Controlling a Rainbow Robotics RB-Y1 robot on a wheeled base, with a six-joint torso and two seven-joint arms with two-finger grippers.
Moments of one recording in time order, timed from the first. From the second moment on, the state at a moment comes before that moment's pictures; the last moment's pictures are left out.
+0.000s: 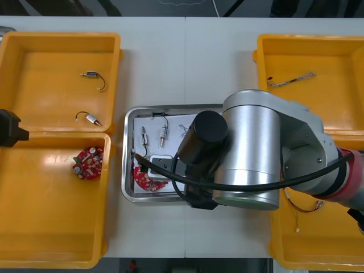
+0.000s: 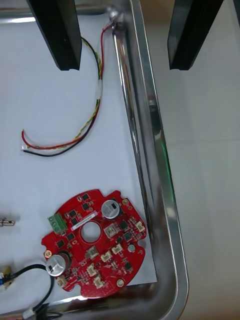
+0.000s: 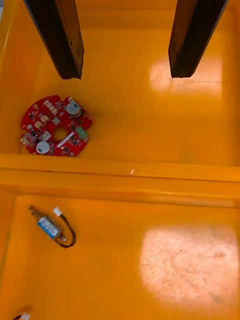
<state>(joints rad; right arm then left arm) -0.82 -0.53 0.89 -2.19 -0.72 1.77 1.63 -0.20 0.74 0.35 -2.23 0.82 1.91 -1.20</state>
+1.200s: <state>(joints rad) -0.73 -0.45 1.12 -1.99 -0.47 1.61 1.73 -0.02 0.74 0.41 -2.27 0.88 1.91 -1.24</state>
